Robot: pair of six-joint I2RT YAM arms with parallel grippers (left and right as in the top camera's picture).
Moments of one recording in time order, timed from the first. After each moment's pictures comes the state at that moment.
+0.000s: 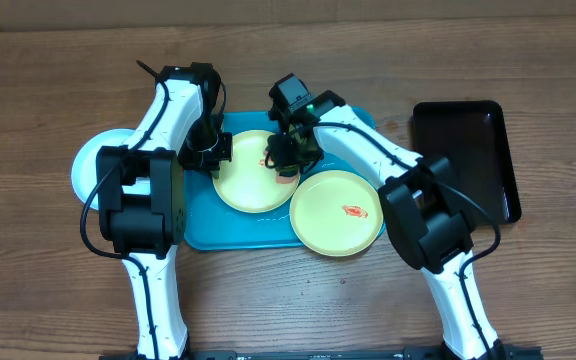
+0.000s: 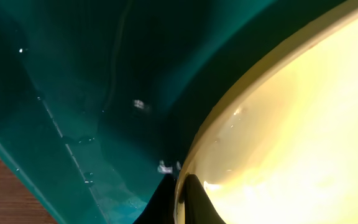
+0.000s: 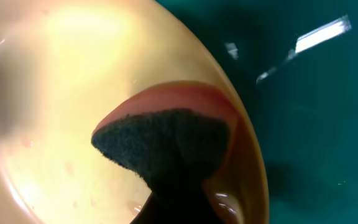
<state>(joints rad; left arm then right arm) -0.11 2.28 1.79 -1.29 0.04 -0.15 0.59 2.34 1.87 -0.86 -0.25 0.31</state>
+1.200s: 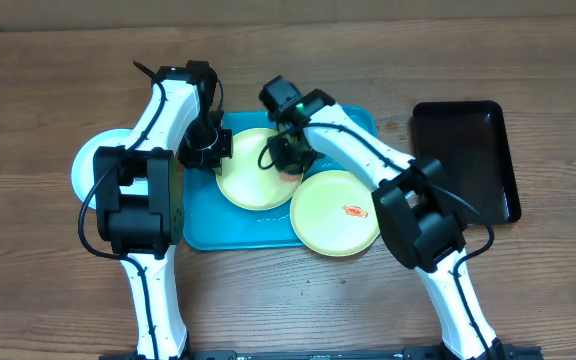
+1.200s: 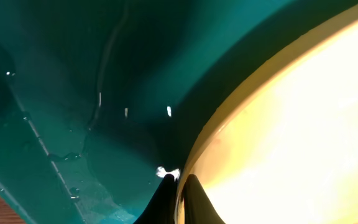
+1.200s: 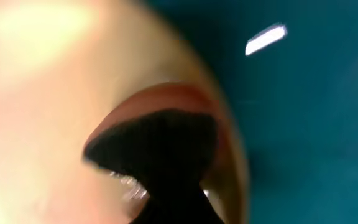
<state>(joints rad) -0.10 2.28 1.79 -1.25 0.10 -0.15 0.62 2.37 1.95 -0.96 -0.07 0.31</state>
